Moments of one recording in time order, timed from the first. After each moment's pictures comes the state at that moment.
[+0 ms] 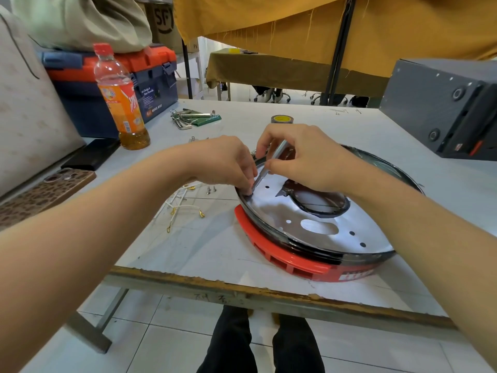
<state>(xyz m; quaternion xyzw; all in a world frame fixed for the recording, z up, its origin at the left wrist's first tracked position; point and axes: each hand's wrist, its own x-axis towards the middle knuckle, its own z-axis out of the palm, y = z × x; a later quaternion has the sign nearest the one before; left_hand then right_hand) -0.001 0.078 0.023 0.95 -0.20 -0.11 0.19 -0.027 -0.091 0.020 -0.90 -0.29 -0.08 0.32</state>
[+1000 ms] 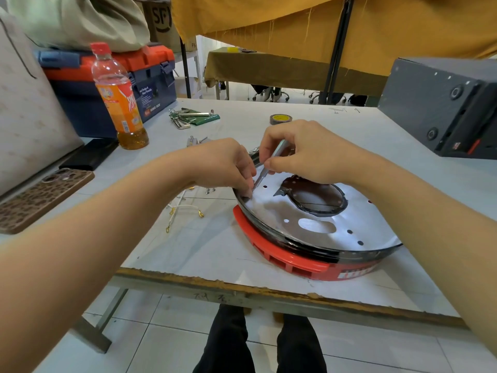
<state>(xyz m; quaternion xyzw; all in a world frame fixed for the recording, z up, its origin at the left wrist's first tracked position) 0.003 0.080 0.015 0.95 -0.20 -0.10 0.22 -0.021 -0.096 0.026 -0.91 -0.29 -0.05 0.30</state>
